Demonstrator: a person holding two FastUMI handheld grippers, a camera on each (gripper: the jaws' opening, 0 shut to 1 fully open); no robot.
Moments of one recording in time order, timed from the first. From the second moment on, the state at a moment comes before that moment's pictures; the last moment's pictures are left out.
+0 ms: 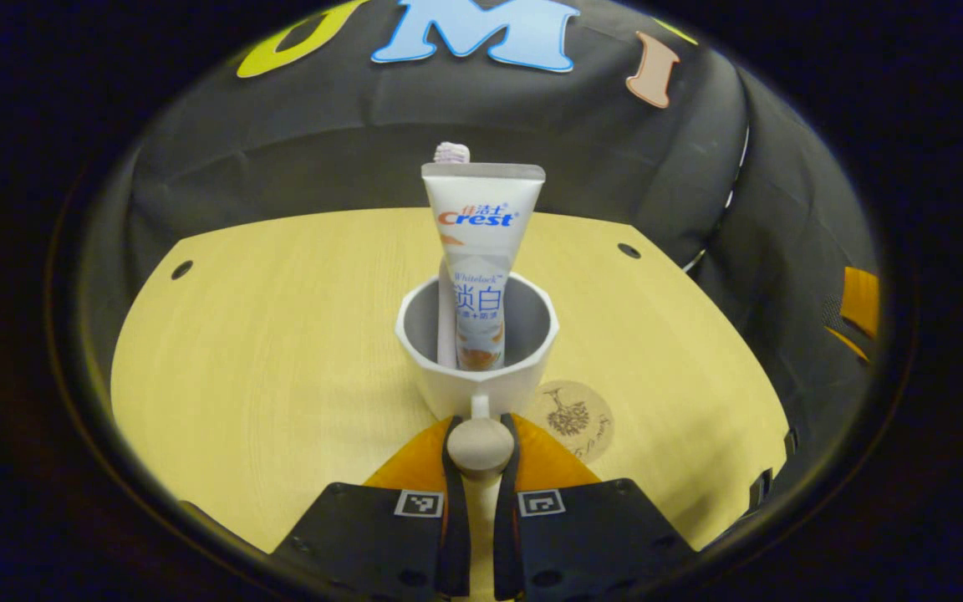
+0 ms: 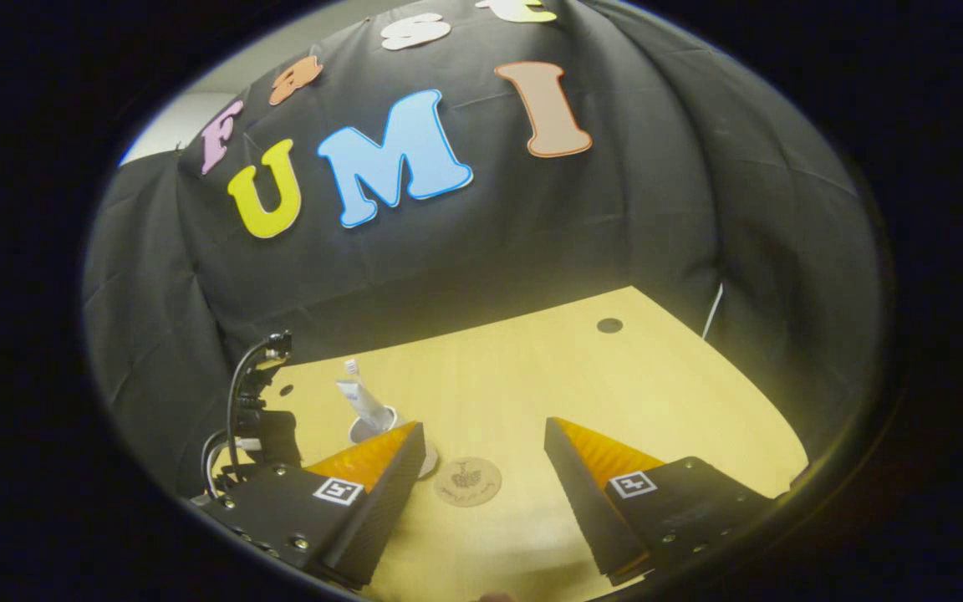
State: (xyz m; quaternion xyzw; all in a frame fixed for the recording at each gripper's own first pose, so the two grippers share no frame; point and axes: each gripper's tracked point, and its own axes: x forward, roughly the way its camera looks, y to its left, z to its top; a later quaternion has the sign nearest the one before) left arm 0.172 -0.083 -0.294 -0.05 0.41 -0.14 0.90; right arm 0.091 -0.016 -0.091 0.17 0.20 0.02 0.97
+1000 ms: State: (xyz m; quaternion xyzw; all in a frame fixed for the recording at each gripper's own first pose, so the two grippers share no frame) left arm 0.145 -0.140 -0.298 0.04 0.41 -0.18 0.89; right arm 0.064 -0.046 -0.092 0.19 0.20 0.00 0.96
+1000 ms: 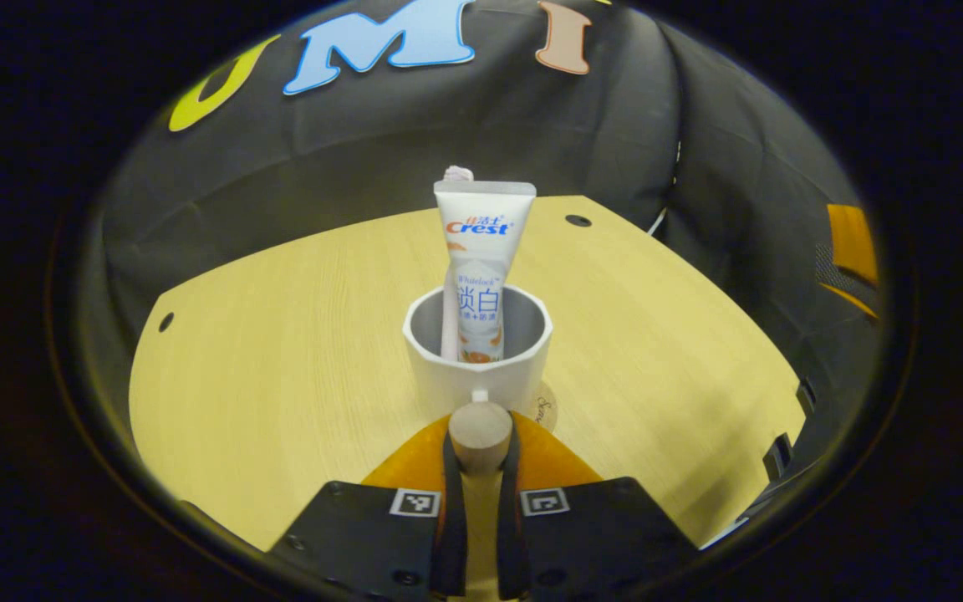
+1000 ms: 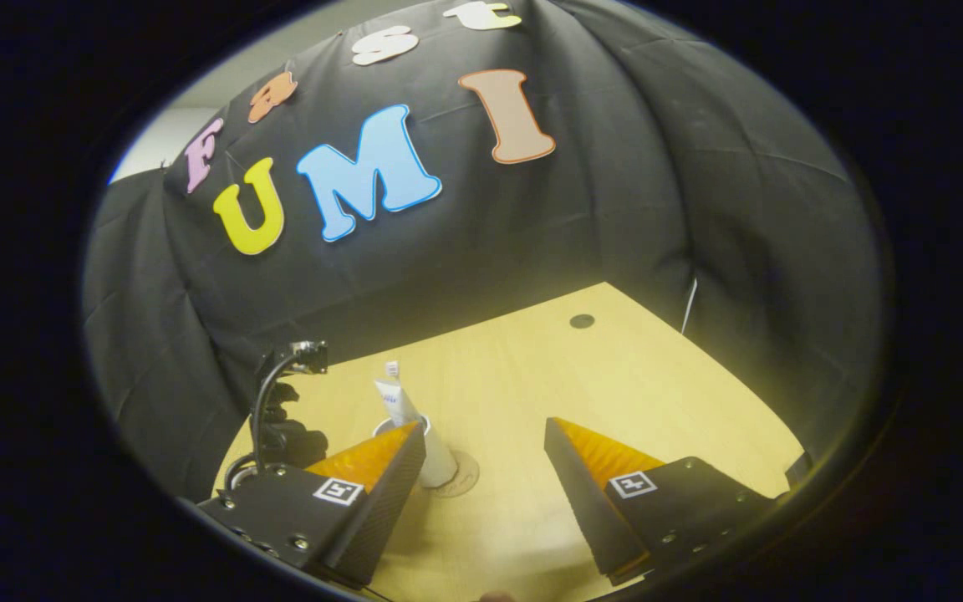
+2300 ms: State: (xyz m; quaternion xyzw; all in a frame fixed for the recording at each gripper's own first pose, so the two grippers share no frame) left arm 0.119 -0.121 -0.169 -0.05 0.28 -0.10 0.95; right arm 0.054 -0.040 -0.047 0.08 0.13 0.06 0.99
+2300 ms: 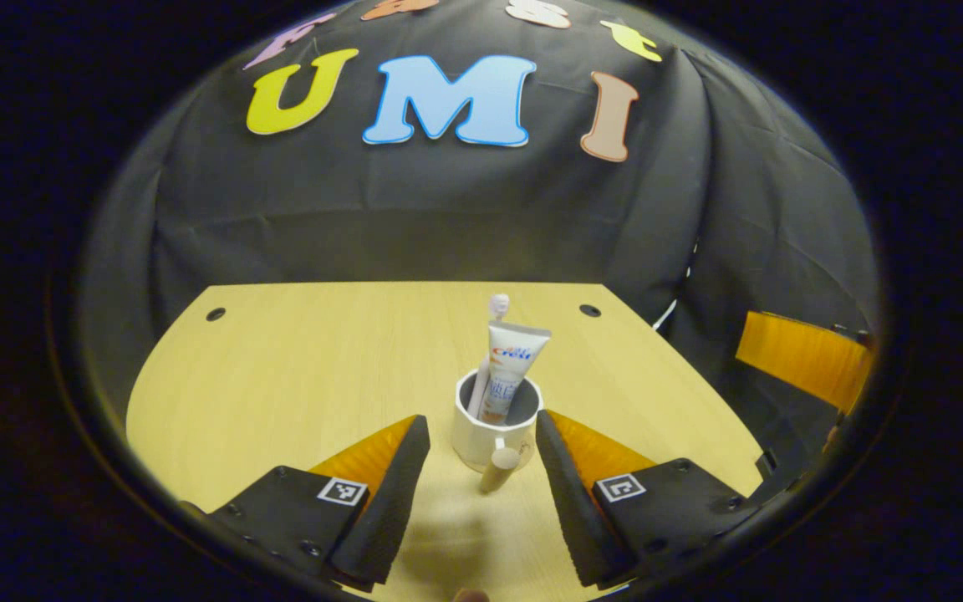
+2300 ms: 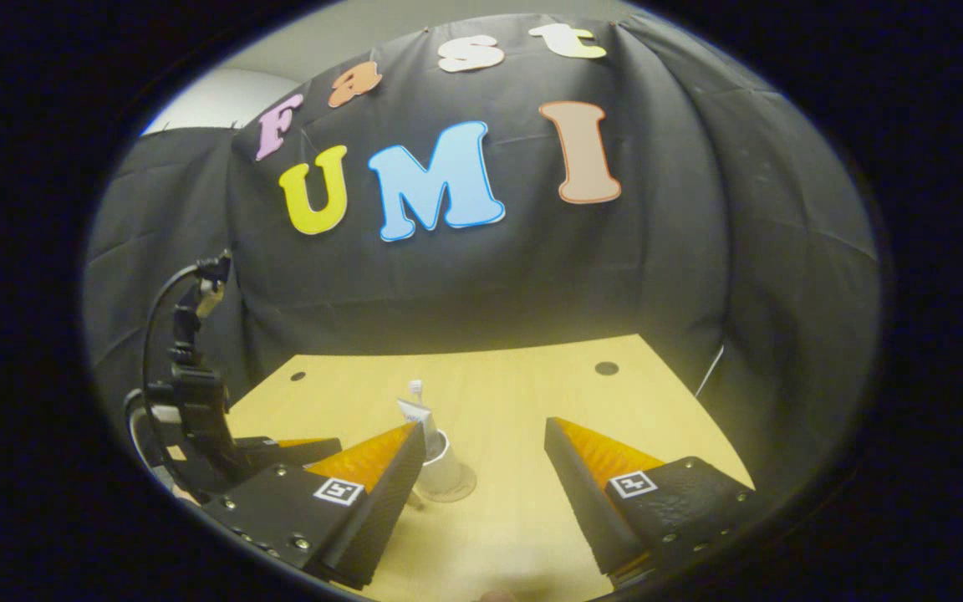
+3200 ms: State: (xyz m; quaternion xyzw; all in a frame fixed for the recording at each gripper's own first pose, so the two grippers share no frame) left arm 0.109 -0.030 -0.012 -0.01 0.03 -0.03 1.00; right arm 0.055 -0.009 0.019 -0.02 -0.01 0.00 1.00
